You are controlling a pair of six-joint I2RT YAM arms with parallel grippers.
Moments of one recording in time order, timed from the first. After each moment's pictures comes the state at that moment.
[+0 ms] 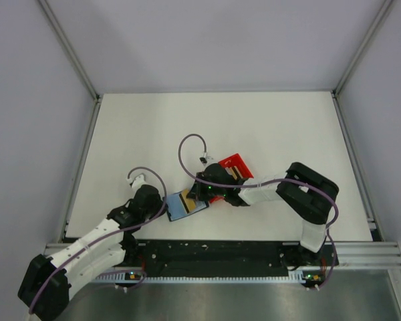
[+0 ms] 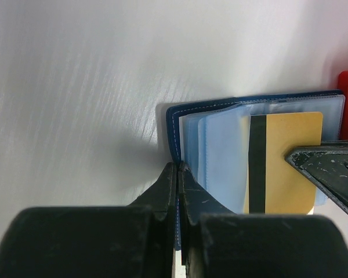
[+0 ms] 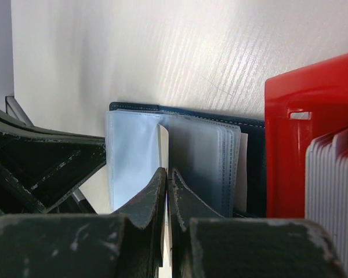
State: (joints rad) left arm -0.59 0.74 0.23 -0.32 -0.21 -0.99; right arm 0.99 1.83 0.85 0.38 -0.11 0.89
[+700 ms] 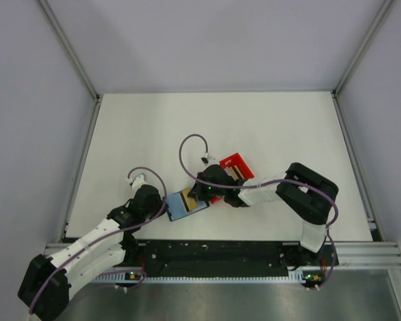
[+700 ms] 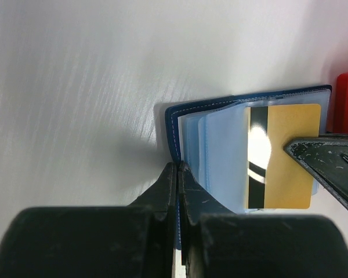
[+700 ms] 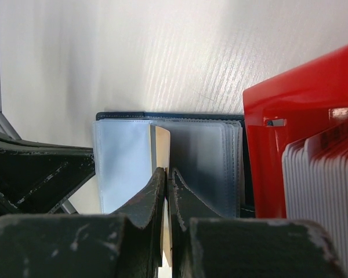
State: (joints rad) left arm -0.59 0.74 0.23 -0.32 -0.21 -0.99; right arm 1.00 1.83 0.85 0.37 -0.03 0.91
